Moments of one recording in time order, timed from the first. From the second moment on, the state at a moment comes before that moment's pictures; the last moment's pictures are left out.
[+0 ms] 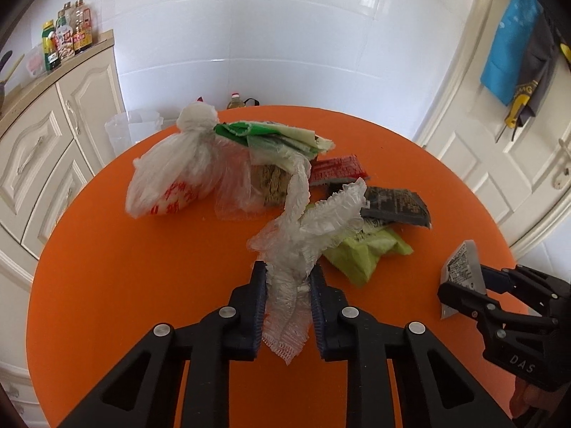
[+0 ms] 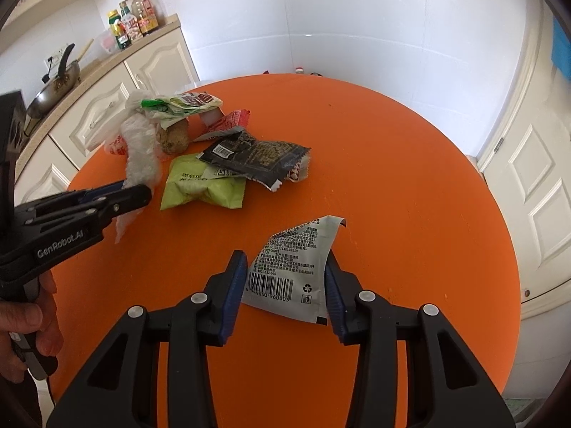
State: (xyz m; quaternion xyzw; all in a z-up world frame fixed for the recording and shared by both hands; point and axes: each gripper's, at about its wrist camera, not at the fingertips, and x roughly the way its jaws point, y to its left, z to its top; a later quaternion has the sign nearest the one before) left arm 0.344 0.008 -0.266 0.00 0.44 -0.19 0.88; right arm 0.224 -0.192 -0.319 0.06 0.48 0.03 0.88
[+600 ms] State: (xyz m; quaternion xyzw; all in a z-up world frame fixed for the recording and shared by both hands) left arm 0.278 0.014 -0.223 -0.02 0.38 -0.21 0.90; right arm 0.159 -0.201 -0.255 0.08 0.41 0.04 0.91
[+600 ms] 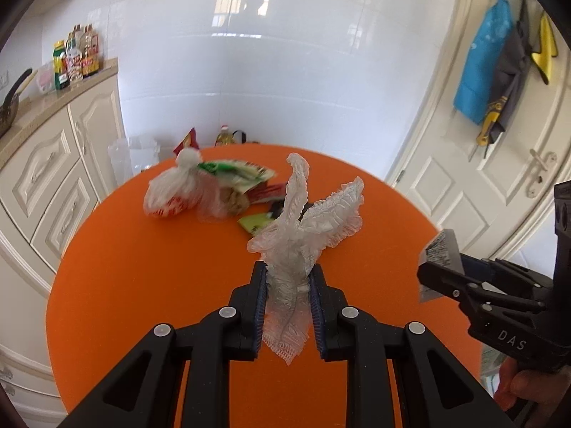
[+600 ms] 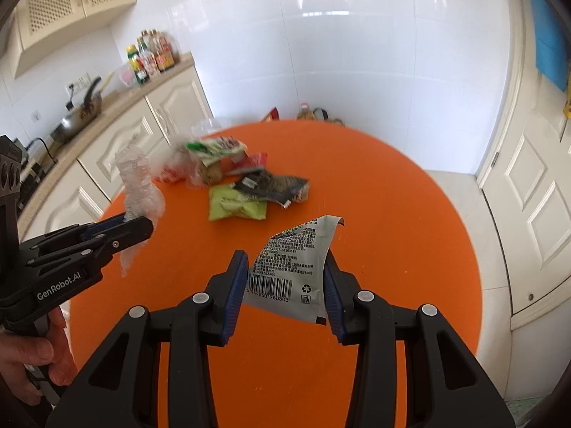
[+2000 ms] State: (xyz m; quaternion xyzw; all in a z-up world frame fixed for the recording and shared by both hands) left arm 0.147 -0.295 -0.232 0.15 0.42 -0.49 0.75; right arm -0.060 -0.504 -0.287 0.26 0.35 -0.23 0.87
